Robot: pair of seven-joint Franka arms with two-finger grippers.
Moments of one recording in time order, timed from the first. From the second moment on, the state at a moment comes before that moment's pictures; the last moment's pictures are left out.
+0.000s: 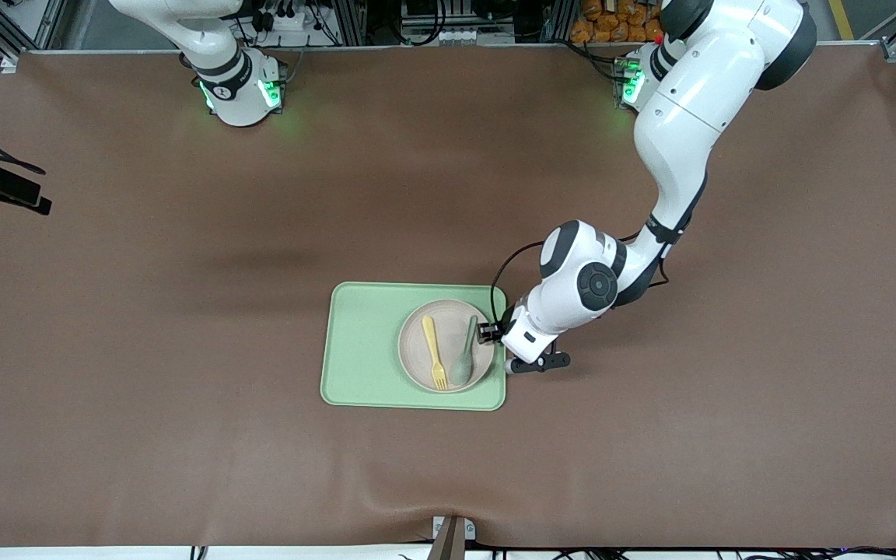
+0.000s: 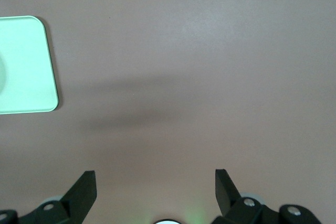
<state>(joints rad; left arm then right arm) -0.30 0.85 -0.32 -1.51 -0.20 2.55 -0.51 0.01 0.05 -0.13 -1.53 0.02 1.46 -0.03</state>
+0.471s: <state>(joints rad) -0.24 0.63 -0.25 -1.46 -0.02 2.31 -0.51 0.08 0.22 -0.12 -1.49 0.02 1.49 -0.04</state>
